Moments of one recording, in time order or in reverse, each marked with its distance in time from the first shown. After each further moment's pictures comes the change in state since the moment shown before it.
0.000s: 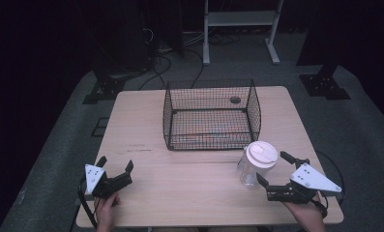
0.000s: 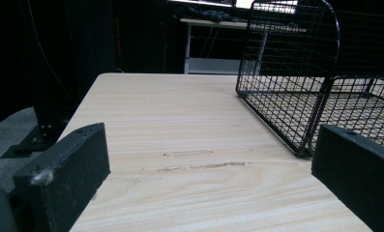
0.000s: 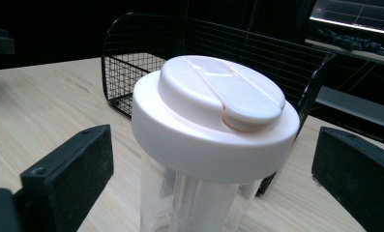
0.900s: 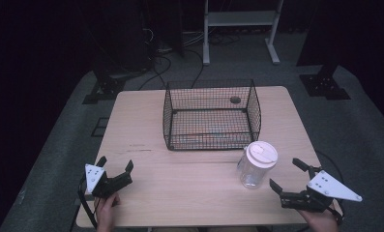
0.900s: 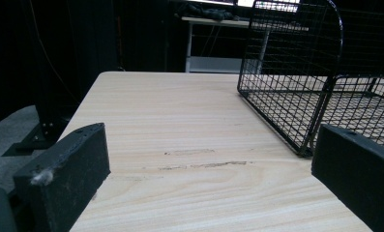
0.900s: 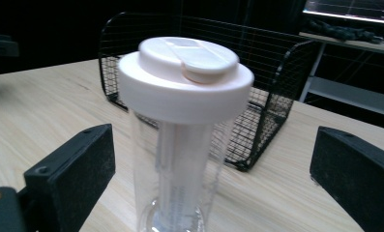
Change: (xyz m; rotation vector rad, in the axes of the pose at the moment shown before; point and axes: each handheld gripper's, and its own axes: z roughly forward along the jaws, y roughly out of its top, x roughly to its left) left arm 0.000 0.000 0.000 0.005 0.003 -0.003; right arm -0.014 -0.015 -0.031 -0.005 -0.003 0.052
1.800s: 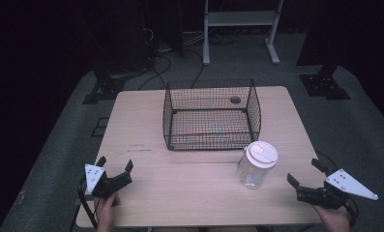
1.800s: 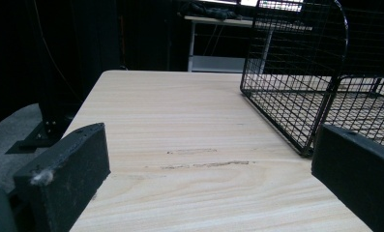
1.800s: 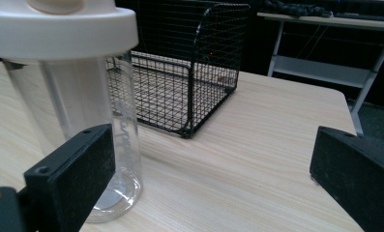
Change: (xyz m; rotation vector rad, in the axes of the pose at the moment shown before) left arm 0.000 0.000 0.000 0.004 0.015 -0.001; right arm -0.046 -0.033 -0.013 0.028 -0.132 0.094
